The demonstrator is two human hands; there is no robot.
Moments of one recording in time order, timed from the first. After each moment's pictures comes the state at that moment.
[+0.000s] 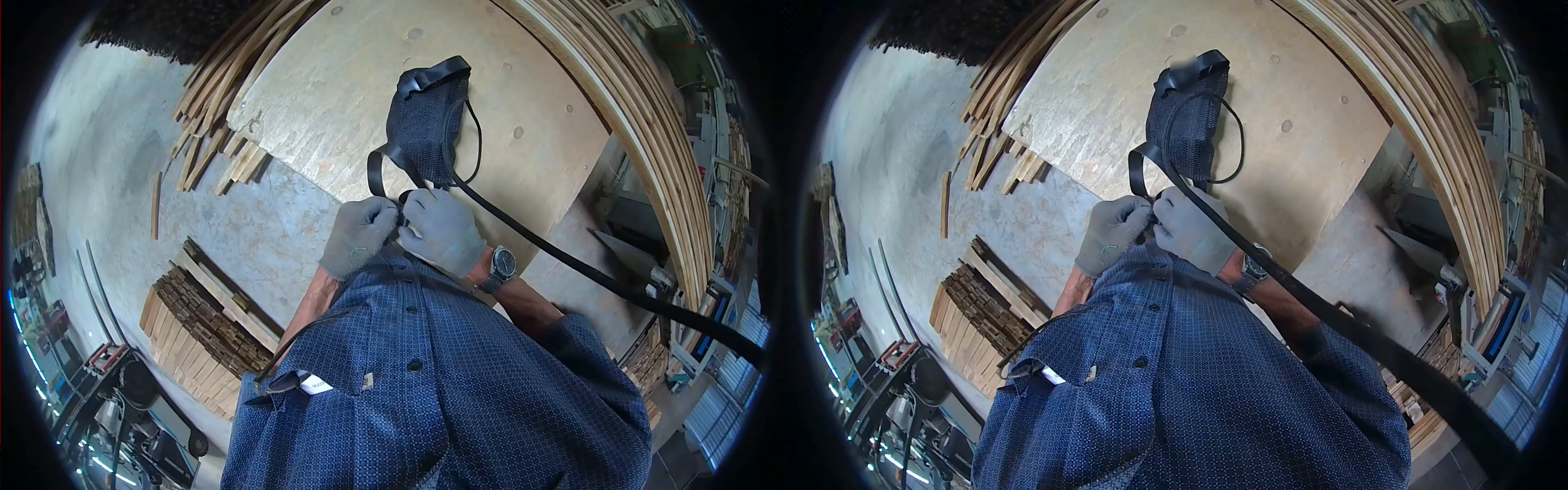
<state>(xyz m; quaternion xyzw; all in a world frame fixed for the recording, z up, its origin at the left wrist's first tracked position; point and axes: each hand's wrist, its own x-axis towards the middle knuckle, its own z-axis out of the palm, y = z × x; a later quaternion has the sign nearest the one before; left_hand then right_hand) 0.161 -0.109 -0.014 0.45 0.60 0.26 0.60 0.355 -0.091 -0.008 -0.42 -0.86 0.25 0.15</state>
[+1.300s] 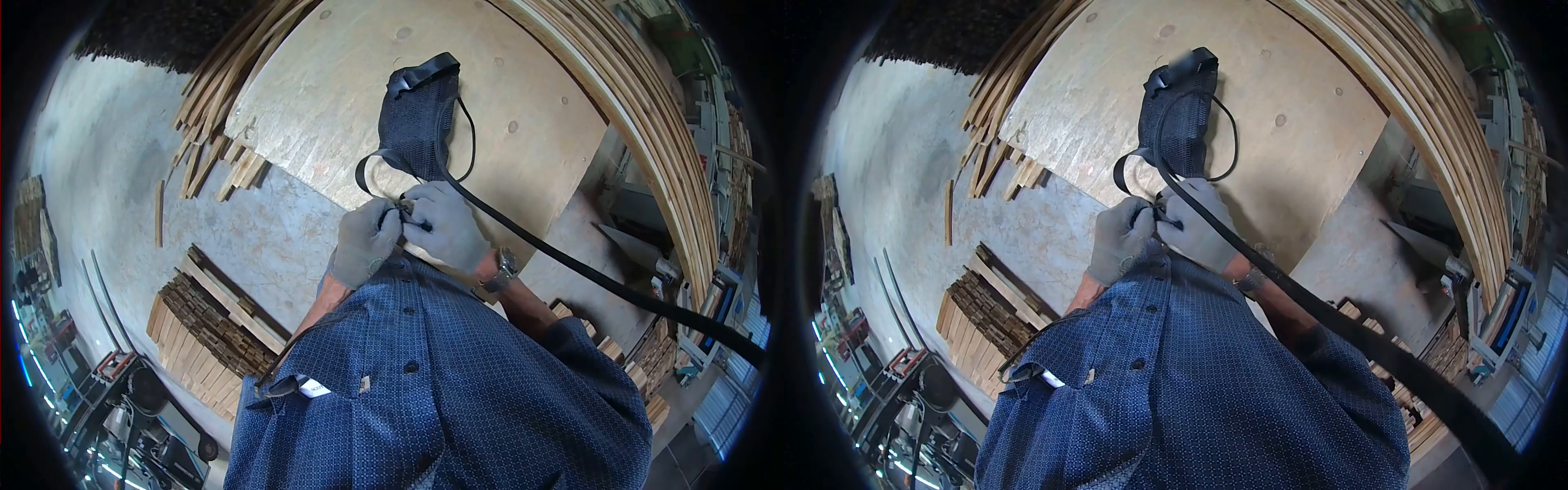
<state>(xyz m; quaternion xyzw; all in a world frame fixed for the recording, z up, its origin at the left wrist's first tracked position) 0.183 -0.121 -0.018 0.53 0.62 0.31 0.49 0.371 -0.089 -0.016 -0.41 -0.79 0.38 0.27</state>
